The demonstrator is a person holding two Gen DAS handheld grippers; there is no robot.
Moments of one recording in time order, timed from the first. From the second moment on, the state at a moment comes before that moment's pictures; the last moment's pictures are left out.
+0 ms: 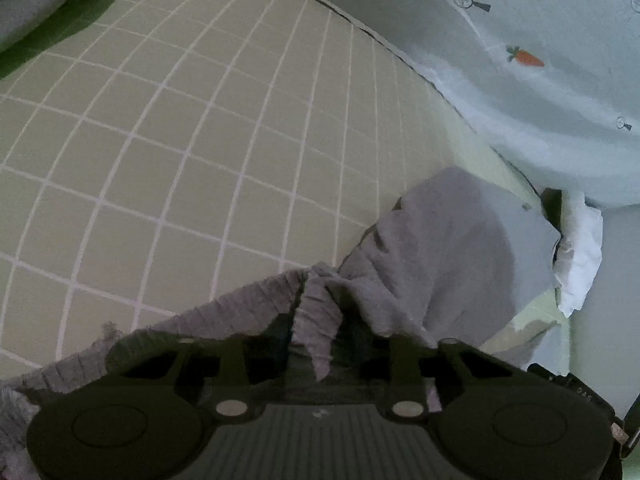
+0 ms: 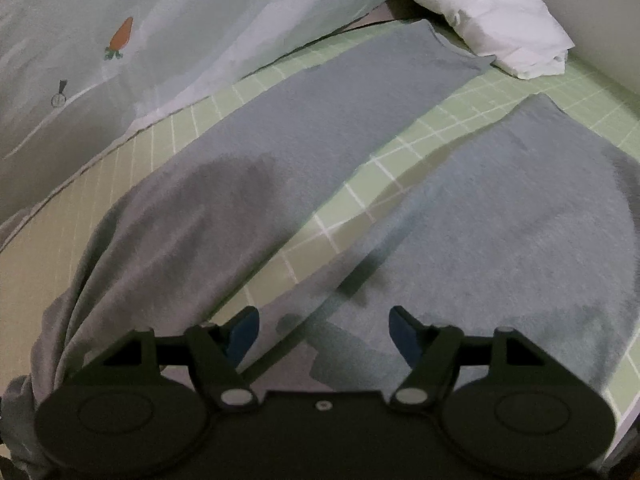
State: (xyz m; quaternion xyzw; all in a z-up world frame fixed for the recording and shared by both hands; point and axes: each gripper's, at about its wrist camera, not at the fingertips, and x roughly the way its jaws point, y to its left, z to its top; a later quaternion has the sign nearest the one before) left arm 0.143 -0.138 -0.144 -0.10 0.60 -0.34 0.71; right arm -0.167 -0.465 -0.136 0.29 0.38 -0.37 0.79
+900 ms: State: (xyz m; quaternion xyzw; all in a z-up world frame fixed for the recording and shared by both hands) left arm 0.159 -0.001 -0.115 -0.09 0.53 -0.10 0.84; right arm -0.168 -0.439 -0.134 0.28 0.38 -0.36 0.80
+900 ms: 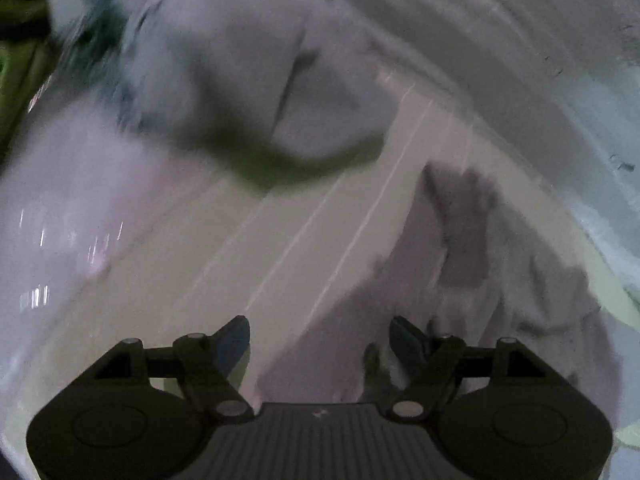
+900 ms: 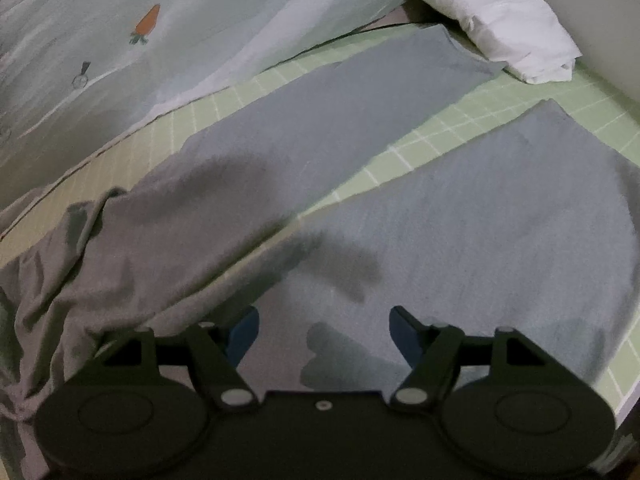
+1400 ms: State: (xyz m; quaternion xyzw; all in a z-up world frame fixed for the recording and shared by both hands) left arm 0.143 0.048 -0.119 -0.08 0.50 -0.02 0.86; right arm -0.180 -0.402 -0.133 0.27 0.39 -0.36 0.80
